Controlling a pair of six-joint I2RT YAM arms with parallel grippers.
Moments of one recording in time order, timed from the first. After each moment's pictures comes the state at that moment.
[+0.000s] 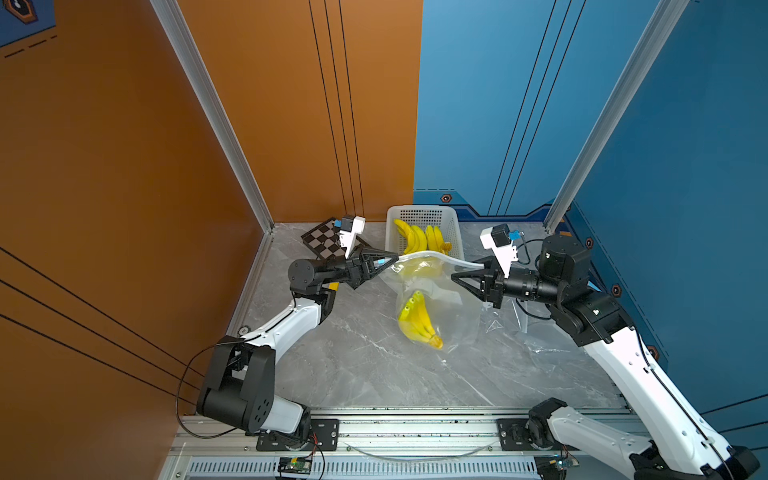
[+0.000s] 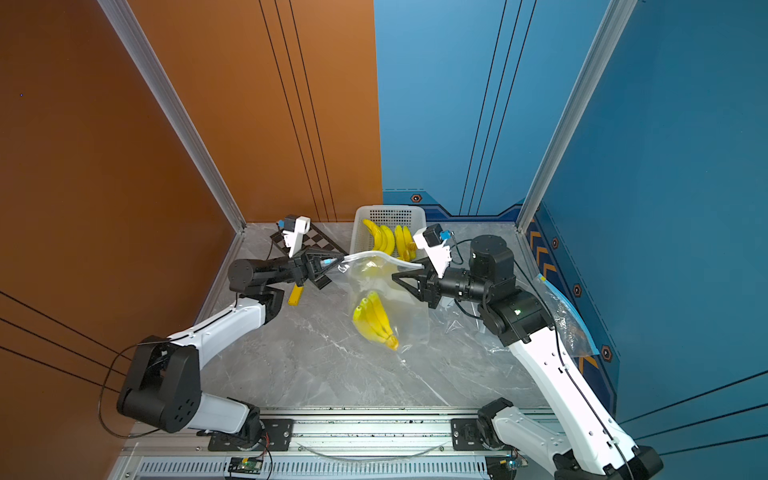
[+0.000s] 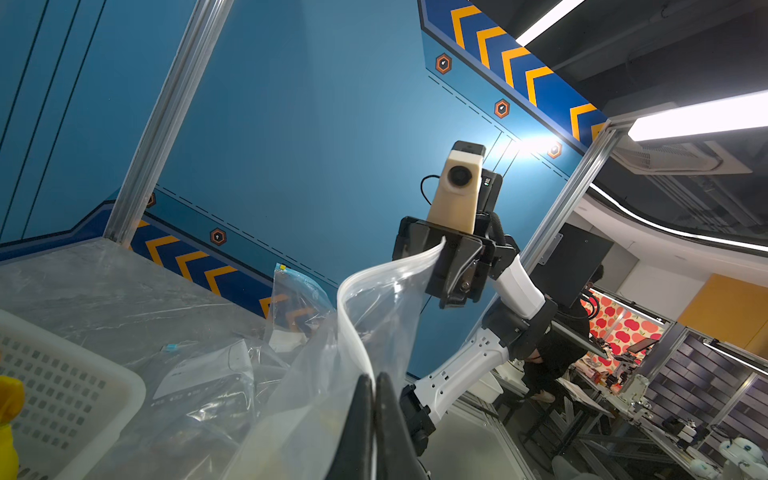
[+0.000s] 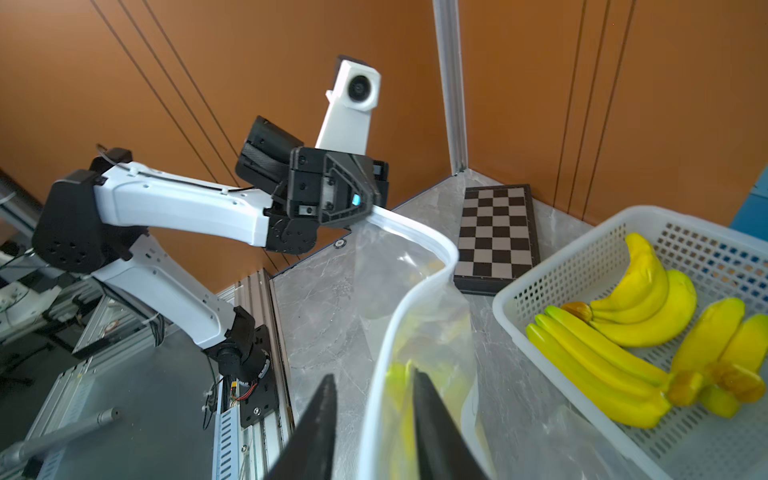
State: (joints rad) left arm -0.27 1.44 0.86 1.29 1.17 -1.21; right arm 0.40 1.01 1.22 -0.50 -0.70 0.09
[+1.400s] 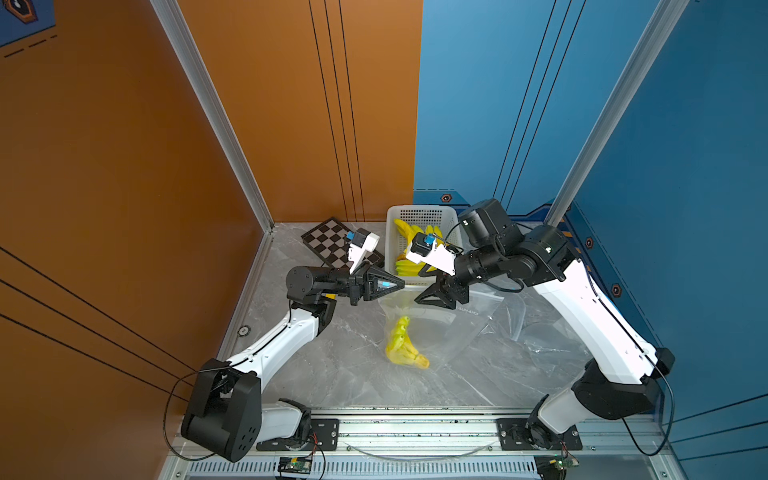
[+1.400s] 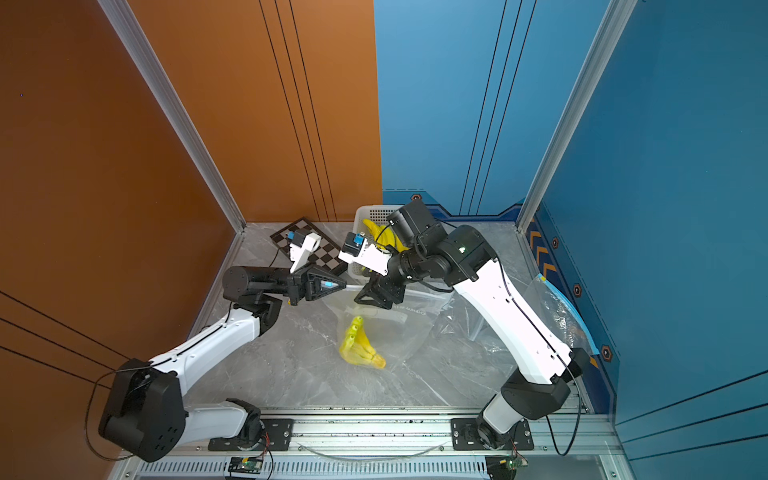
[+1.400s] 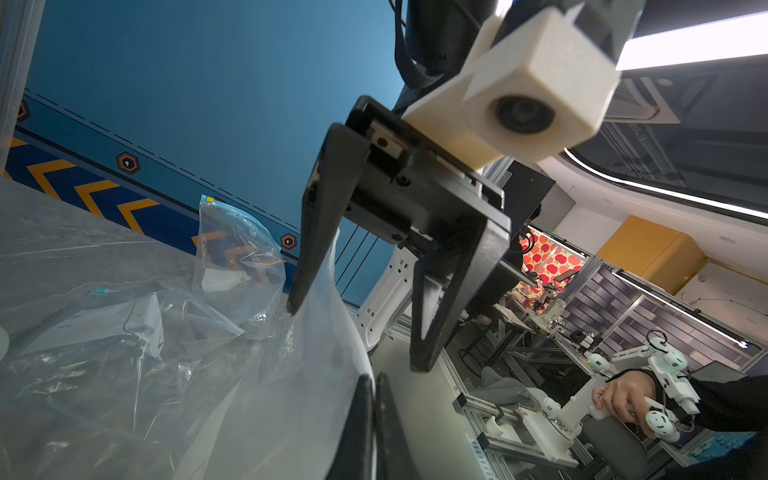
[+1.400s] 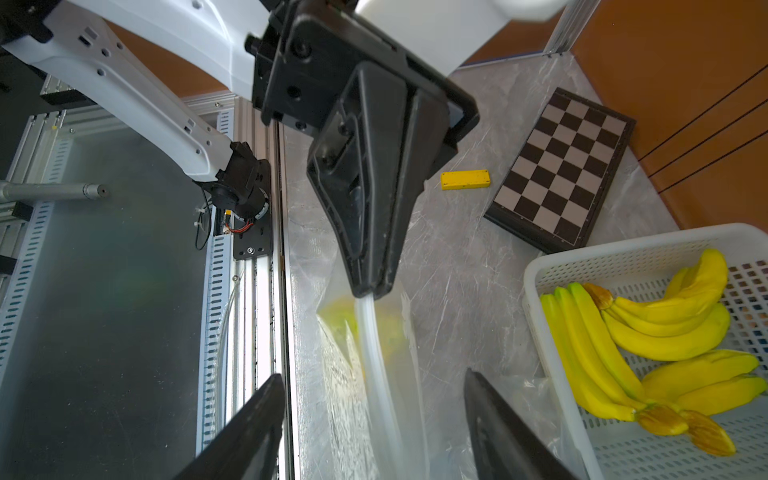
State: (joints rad) left arm -0.35 1.31 0.82 1.17 1.33 -1.24; right arm 0.74 1.58 2.10 -1.34 -0.49 -0.45
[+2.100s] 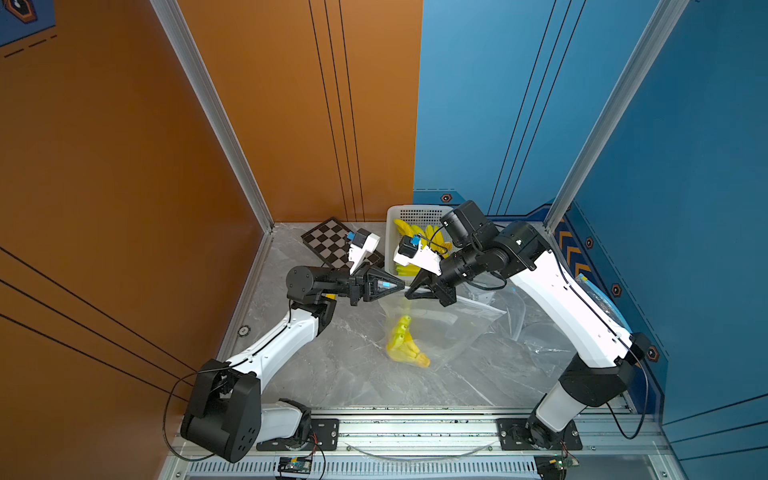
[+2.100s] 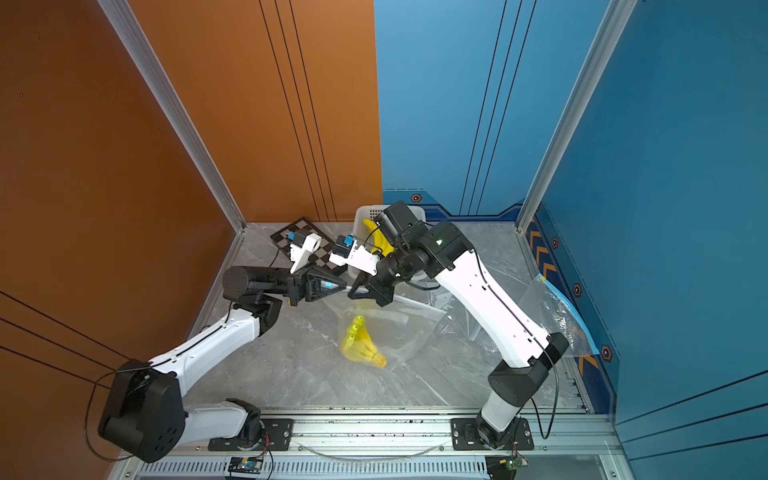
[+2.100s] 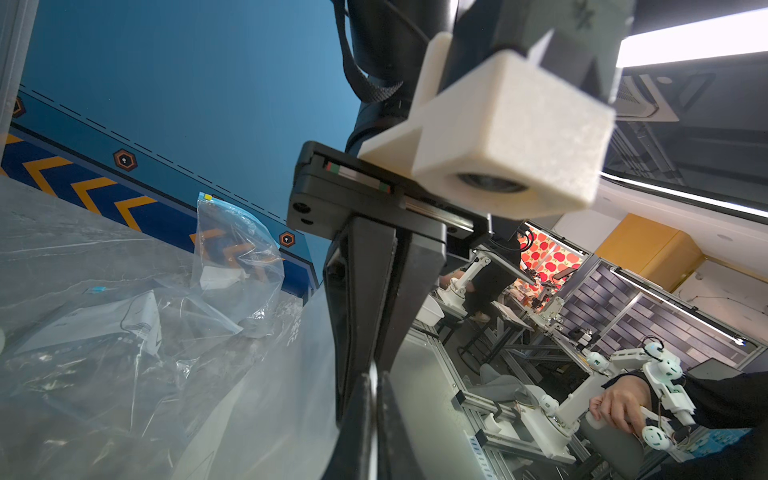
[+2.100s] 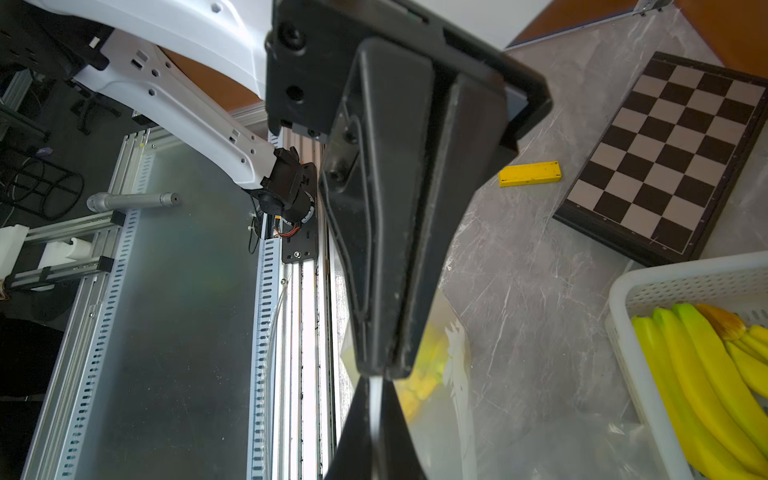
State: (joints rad) left arm -0.35 1.31 0.82 1.17 1.34 -1.23; right arm 0.75 1.67 2.08 -1.35 -0.64 -0.42
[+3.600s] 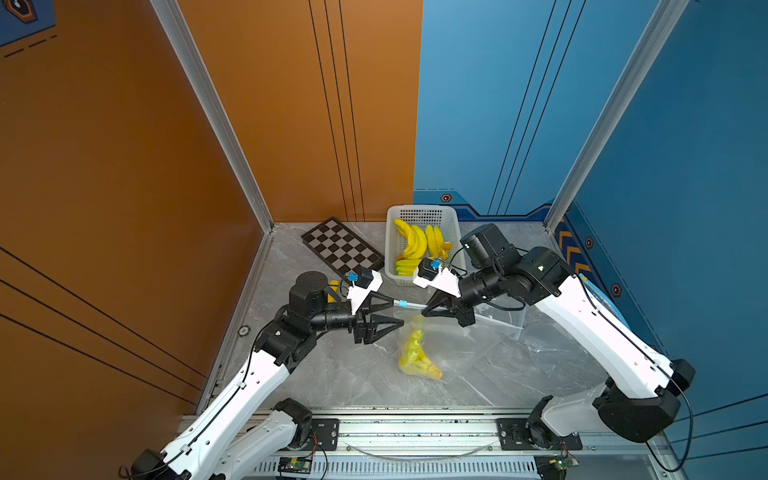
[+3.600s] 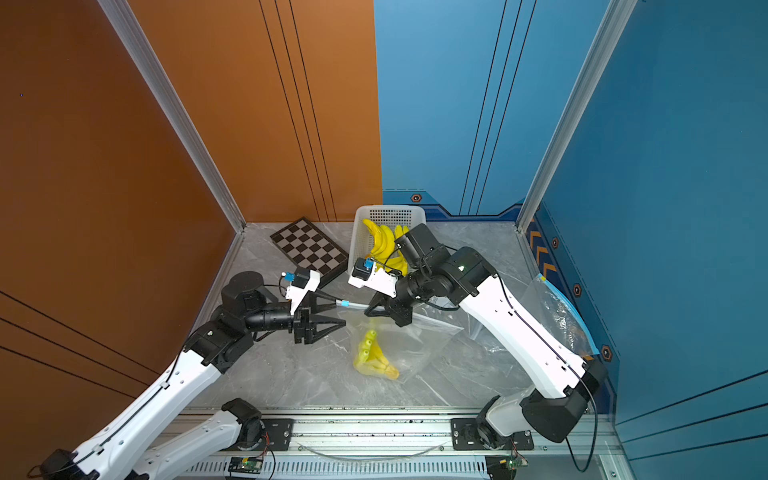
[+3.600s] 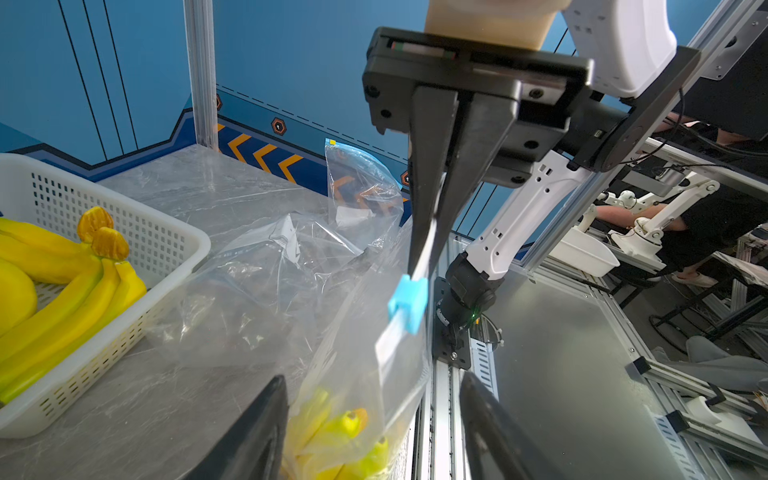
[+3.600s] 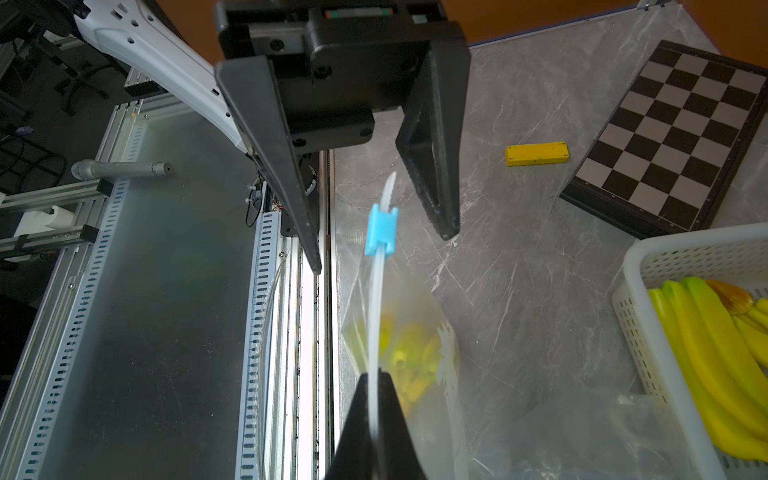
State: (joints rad) left arm -0.48 0.89 0.84 -0.21 0.90 -0.08; right arm 0.73 1.43 1.71 -1.21 -0.64 -0.48
